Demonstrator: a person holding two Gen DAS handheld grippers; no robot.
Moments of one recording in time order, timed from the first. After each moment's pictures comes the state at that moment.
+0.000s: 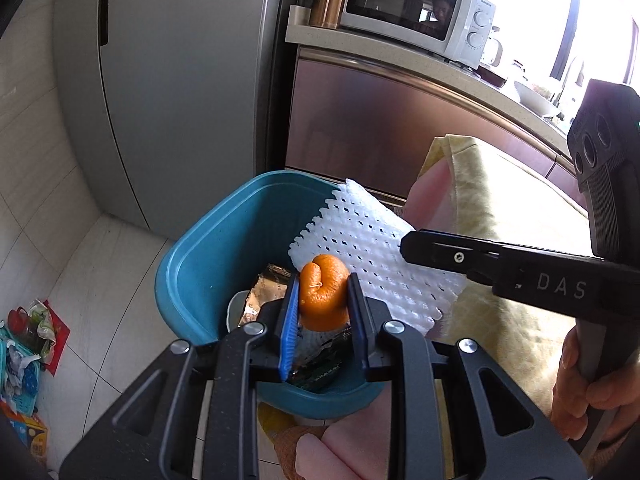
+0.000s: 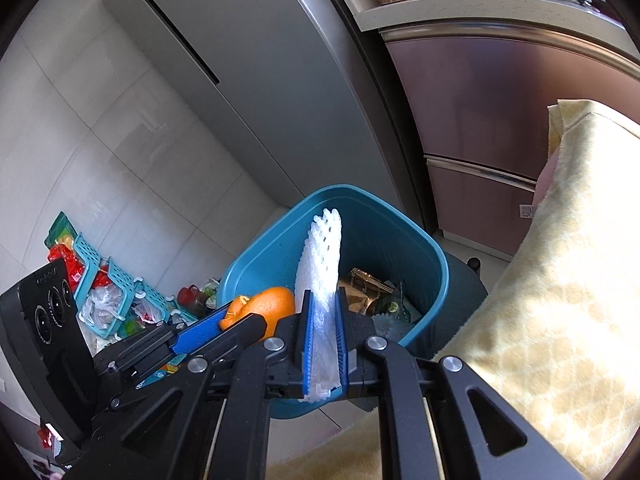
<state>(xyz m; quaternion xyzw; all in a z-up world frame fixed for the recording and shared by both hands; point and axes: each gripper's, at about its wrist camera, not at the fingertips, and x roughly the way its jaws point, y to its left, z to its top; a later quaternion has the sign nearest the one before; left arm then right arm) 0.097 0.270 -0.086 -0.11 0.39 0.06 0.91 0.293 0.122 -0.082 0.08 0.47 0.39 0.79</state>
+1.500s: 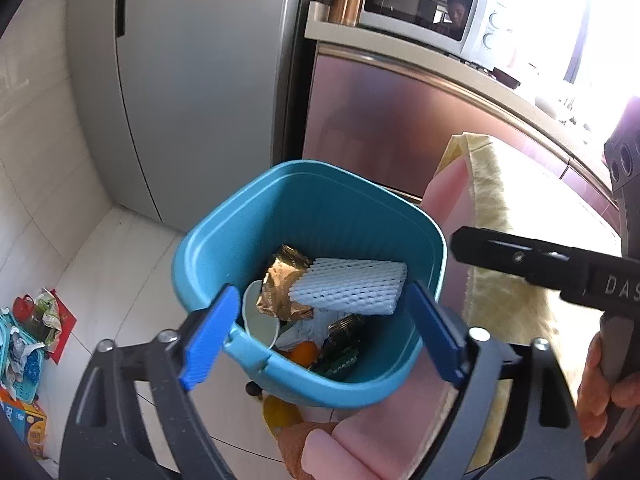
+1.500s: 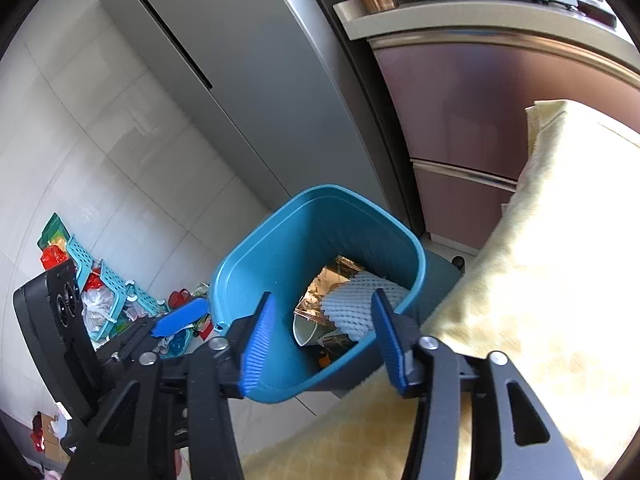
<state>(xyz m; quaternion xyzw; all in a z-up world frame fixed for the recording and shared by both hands) 0.085 0.276 -0.093 -0.11 0.39 0.09 0.91 0.280 0.098 -0.080 0.08 0.46 0.38 0.80</state>
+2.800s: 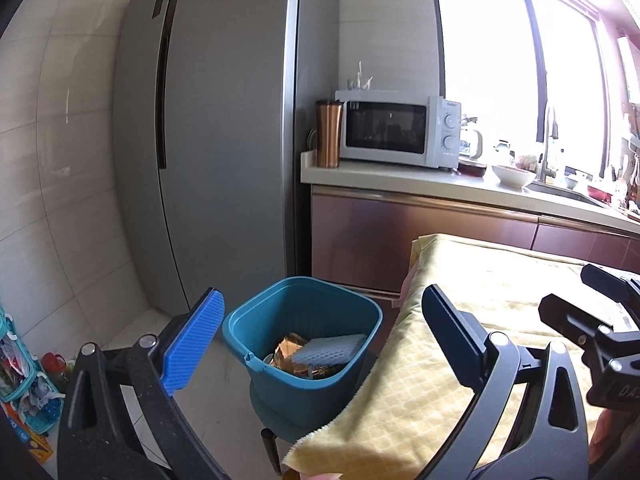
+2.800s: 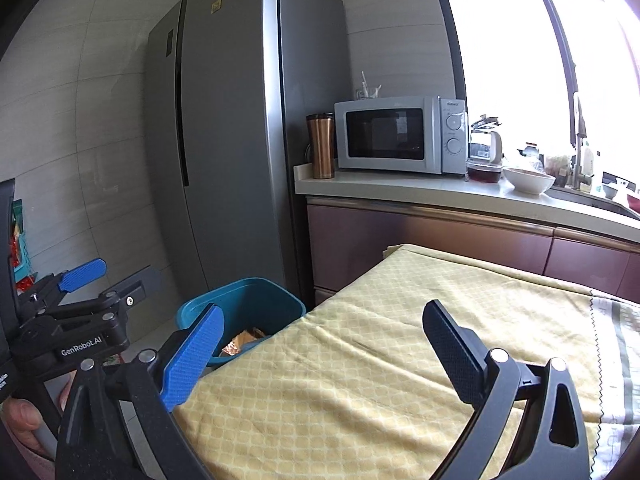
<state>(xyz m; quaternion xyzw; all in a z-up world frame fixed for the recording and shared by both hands) -0.045 0.179 0.008 -0.03 0.17 0.14 0.97 0.108 -0.037 -0.006 0.01 0.18 0.24 0.95</state>
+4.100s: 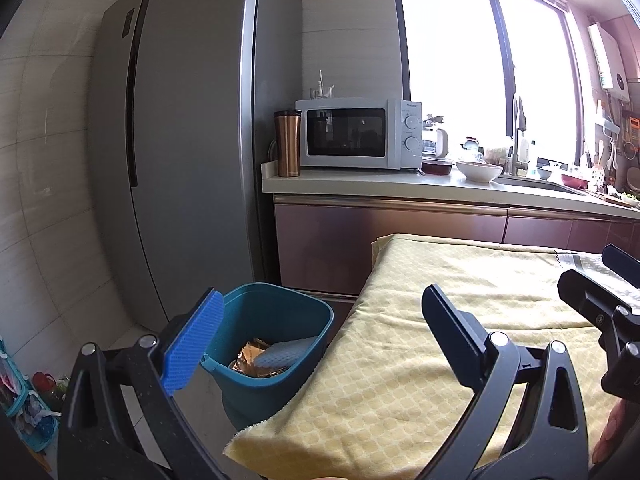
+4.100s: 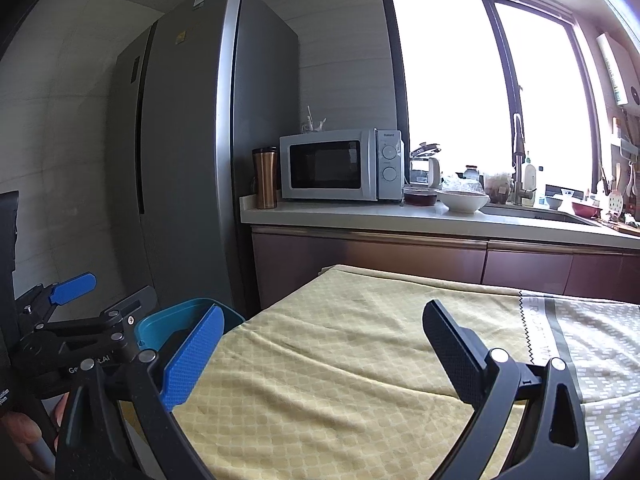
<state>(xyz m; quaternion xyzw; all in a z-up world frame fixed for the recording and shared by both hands) -0.044 0.124 0.005 -0.01 0.16 0.10 0.98 0.071 -0.092 -0.004 0.02 0.13 0.15 0.98</state>
